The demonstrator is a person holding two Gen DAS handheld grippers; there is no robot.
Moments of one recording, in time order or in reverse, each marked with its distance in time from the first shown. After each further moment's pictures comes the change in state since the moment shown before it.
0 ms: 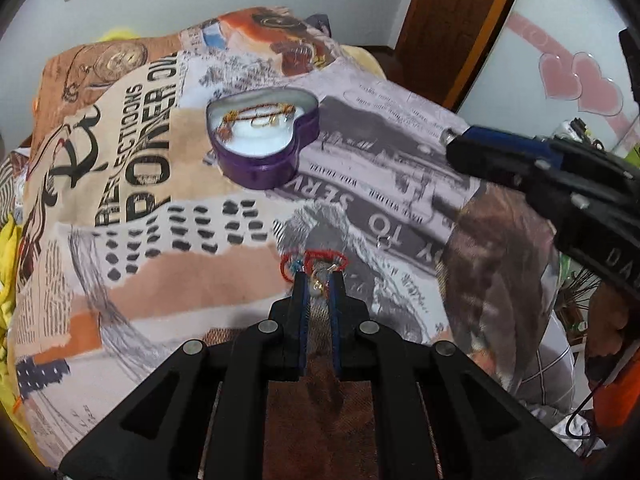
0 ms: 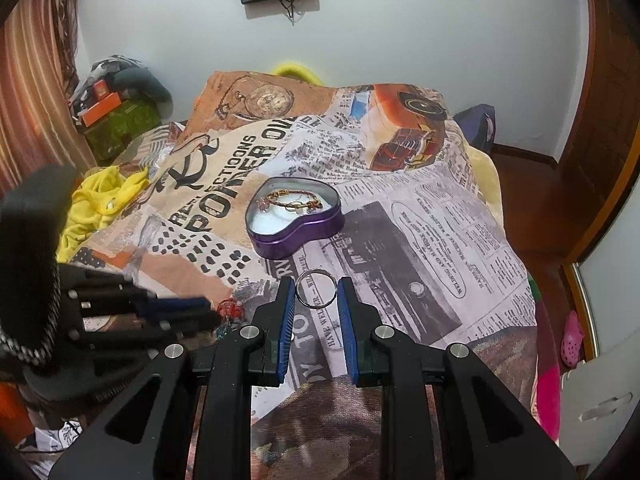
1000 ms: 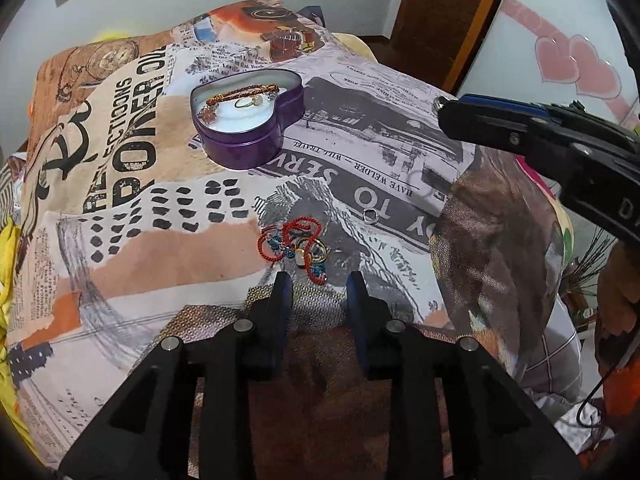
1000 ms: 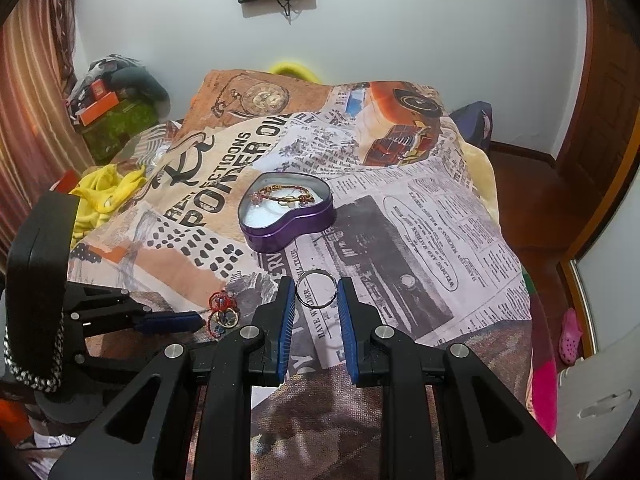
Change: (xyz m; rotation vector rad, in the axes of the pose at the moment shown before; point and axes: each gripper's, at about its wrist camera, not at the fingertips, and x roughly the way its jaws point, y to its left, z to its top) left arm 0.010 -0.011 -0.011 0.025 0.023 0.001; right arm -0.003 -0.006 -0.004 0.008 0.007 -0.001
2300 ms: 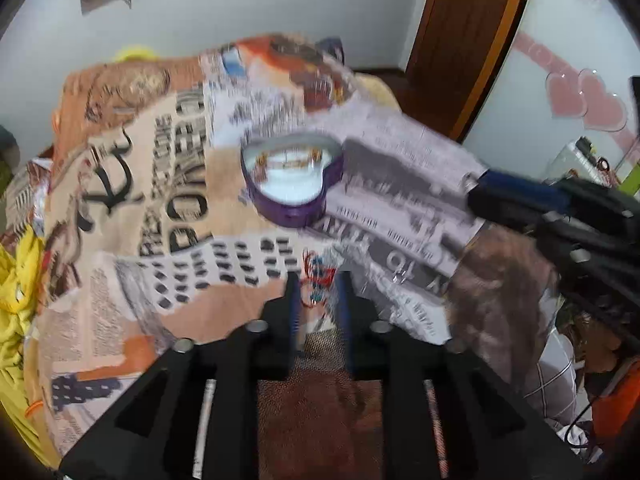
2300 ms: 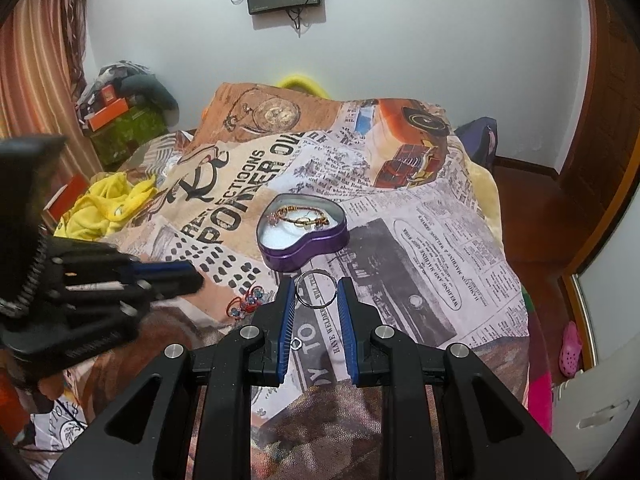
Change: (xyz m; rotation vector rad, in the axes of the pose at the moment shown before) left arm -0.027 0.027 0.027 -0.045 -0.071 0.029; right arm -0.009 0.012 0.011 -0.026 -0.039 0.012
